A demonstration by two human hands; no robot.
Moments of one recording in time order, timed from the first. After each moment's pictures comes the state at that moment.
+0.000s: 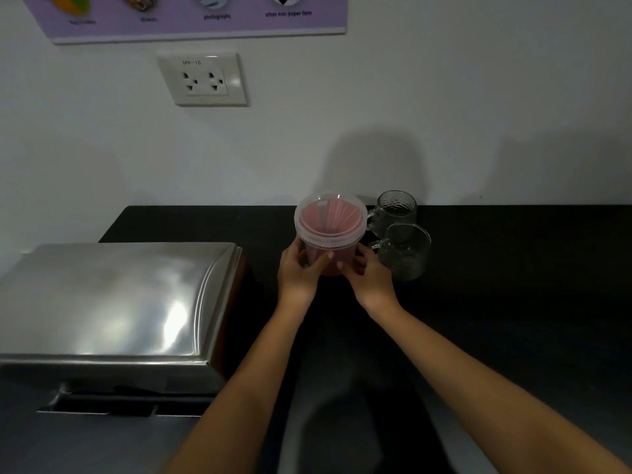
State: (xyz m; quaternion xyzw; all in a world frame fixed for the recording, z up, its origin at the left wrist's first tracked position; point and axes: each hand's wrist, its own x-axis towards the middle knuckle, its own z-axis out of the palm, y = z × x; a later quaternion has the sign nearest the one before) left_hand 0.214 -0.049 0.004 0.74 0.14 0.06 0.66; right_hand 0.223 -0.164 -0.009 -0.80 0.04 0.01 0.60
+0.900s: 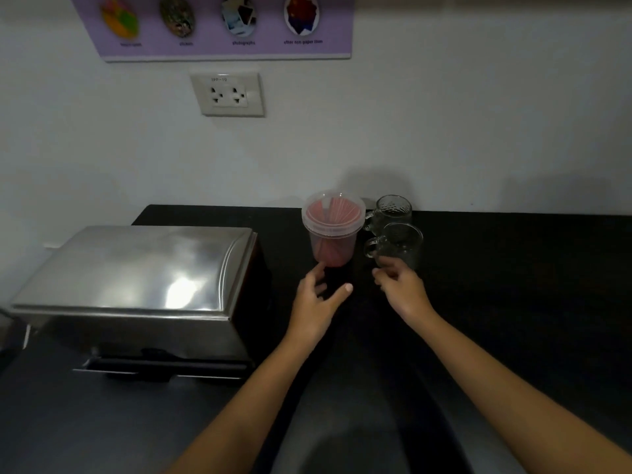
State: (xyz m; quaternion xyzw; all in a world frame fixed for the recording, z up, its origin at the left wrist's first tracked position) left_hand 0.141 -0.064 0.004 0.75 0.11 0.00 0.66; right_hand 0.183 -0.209 0.008 -0.82 0.08 0.04 0.57
